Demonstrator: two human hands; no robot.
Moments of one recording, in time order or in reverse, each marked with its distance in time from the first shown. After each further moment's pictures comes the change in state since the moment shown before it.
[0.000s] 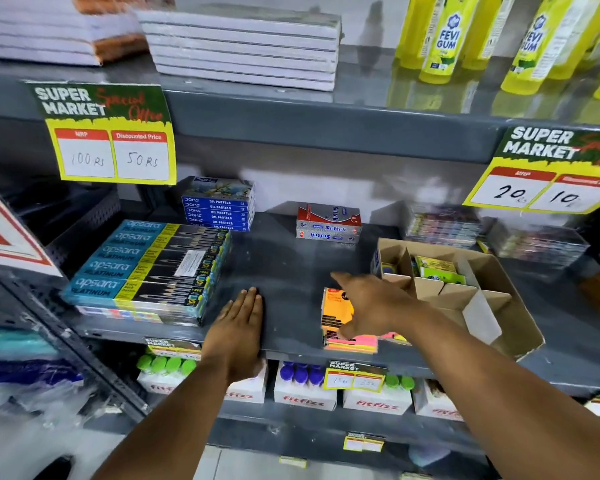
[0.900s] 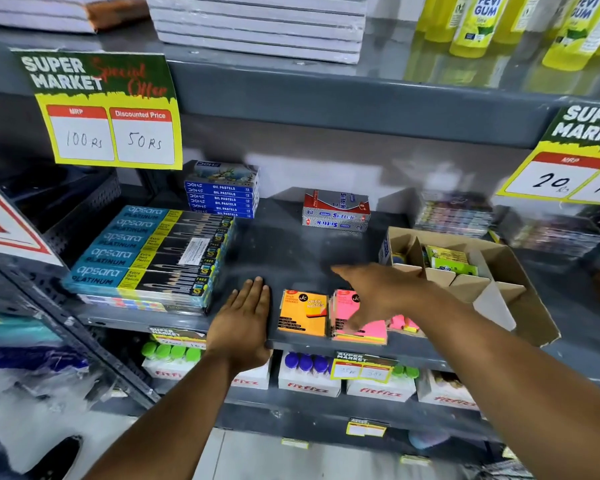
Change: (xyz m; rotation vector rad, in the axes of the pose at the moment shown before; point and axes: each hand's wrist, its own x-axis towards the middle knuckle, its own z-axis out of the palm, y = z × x) left_hand 0.000 -0.004 0.004 0.006 0.013 0.005; right_hand 0.019 0.001 -0.006 -0.071 -0.151 -0.052
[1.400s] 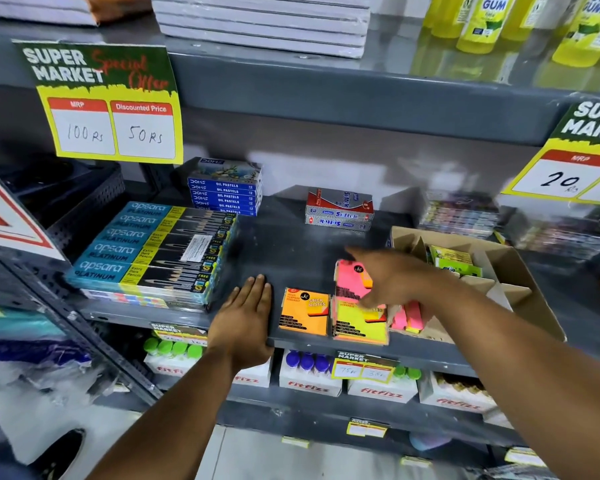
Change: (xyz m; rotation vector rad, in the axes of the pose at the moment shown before) left_hand 0.000 0.001 -0.002 -0.021 -0.002 -0.016; right_hand 0.001 0.019 -0.012 0.022 0.081 0.053
